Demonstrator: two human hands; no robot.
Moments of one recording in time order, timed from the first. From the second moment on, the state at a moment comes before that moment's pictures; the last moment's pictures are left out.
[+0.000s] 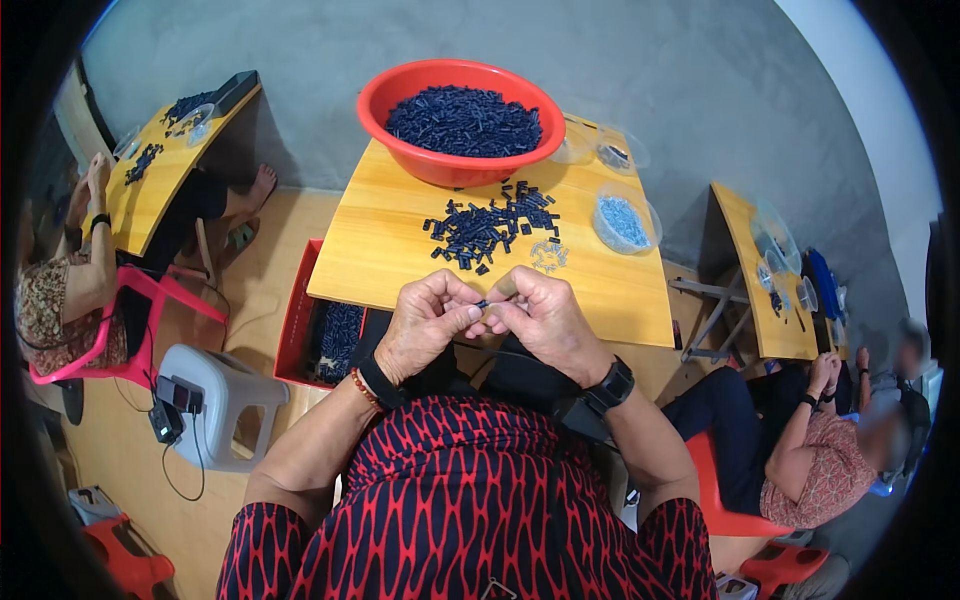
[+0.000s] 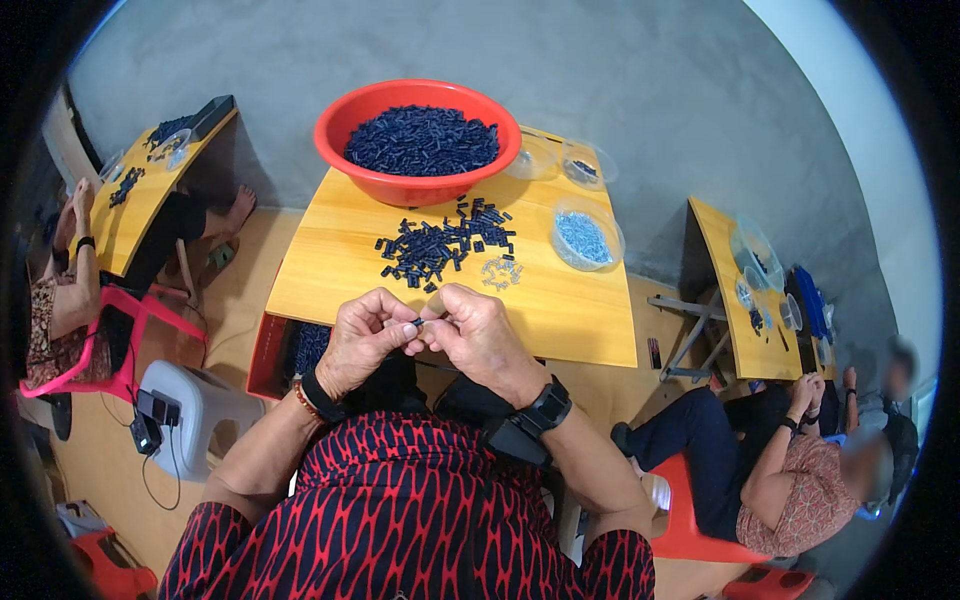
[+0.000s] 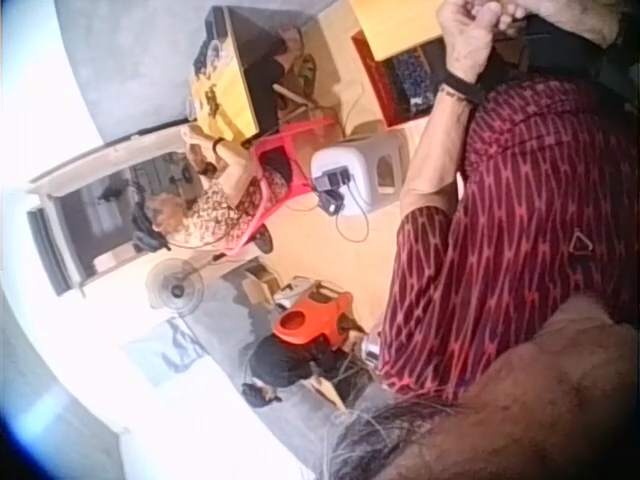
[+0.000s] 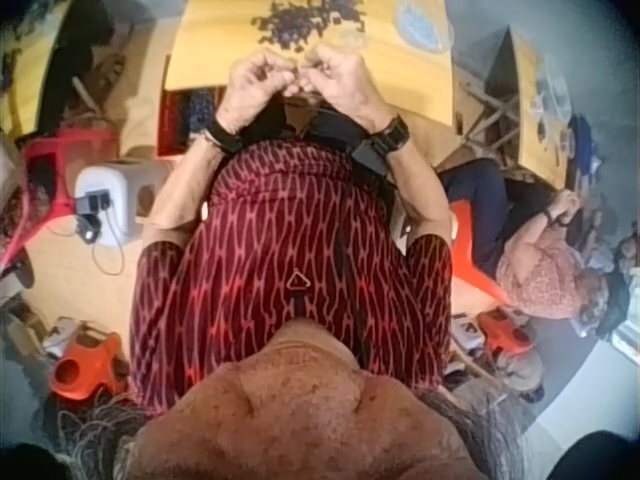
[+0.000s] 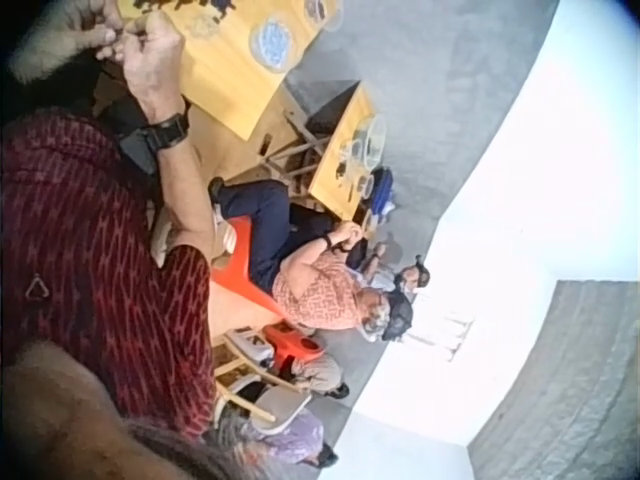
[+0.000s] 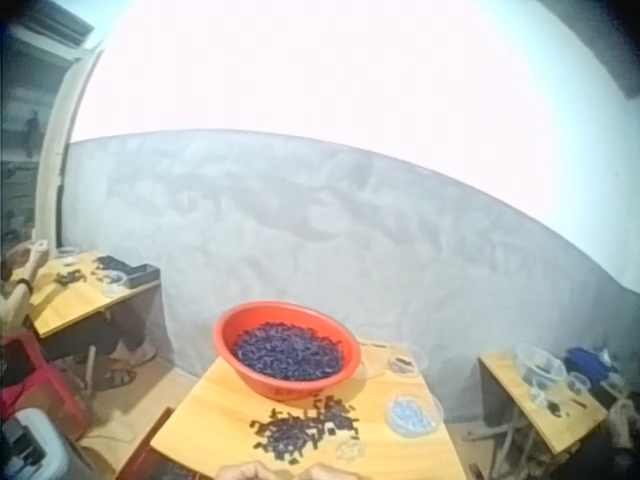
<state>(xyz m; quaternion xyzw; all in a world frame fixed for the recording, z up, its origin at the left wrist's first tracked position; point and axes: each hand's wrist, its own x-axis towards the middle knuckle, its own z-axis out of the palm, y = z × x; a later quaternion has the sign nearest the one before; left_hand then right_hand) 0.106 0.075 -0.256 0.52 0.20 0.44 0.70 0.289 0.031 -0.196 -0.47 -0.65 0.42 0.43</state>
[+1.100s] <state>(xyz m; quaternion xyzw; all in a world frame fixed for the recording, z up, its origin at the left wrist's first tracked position) 0.108 0.073 -0.253 0.50 0.23 0.43 0.71 0.292 0.030 -0.217 -0.44 -0.53 0.52 0.50</state>
